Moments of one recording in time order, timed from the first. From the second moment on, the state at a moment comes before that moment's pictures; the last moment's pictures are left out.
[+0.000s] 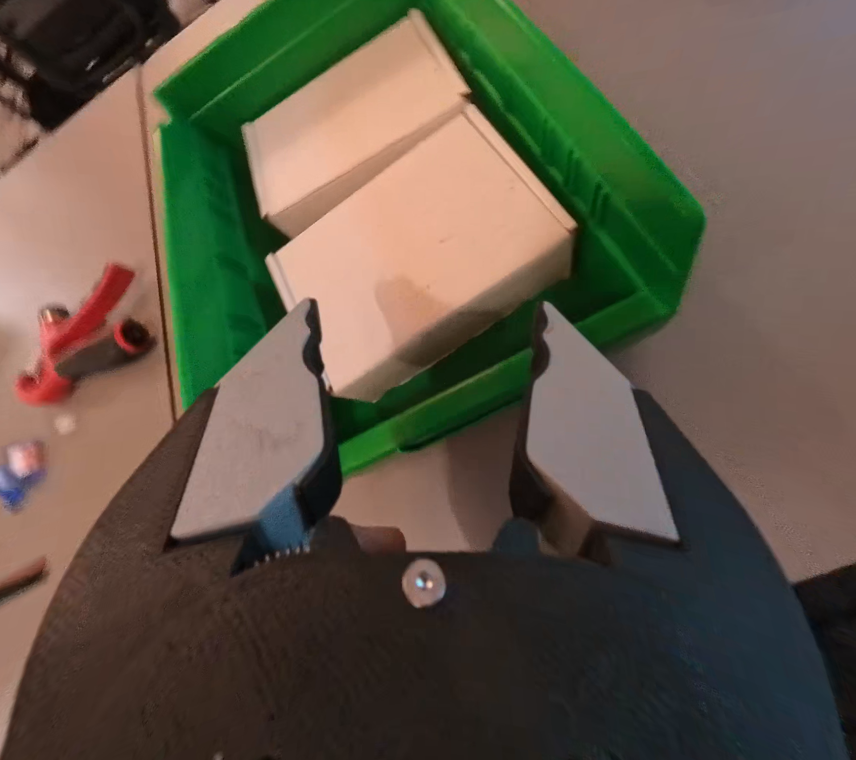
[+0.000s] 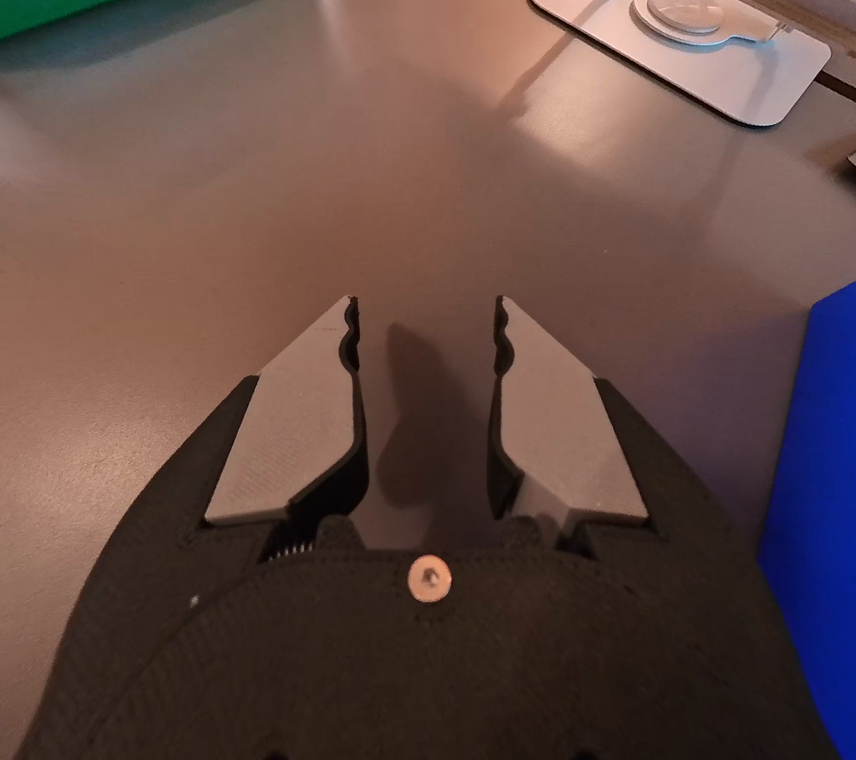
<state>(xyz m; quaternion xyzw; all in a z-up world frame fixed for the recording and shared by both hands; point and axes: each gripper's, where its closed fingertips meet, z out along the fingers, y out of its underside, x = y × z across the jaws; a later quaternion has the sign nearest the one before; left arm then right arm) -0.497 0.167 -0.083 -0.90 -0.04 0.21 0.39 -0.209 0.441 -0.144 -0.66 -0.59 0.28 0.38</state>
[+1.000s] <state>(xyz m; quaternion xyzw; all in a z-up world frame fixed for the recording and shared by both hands) -0.531 0.206 -0.117 -0.87 0.34 0.35 0.12 -0.209 0.440 -0.143 -0.65 -0.59 0.29 0.38</state>
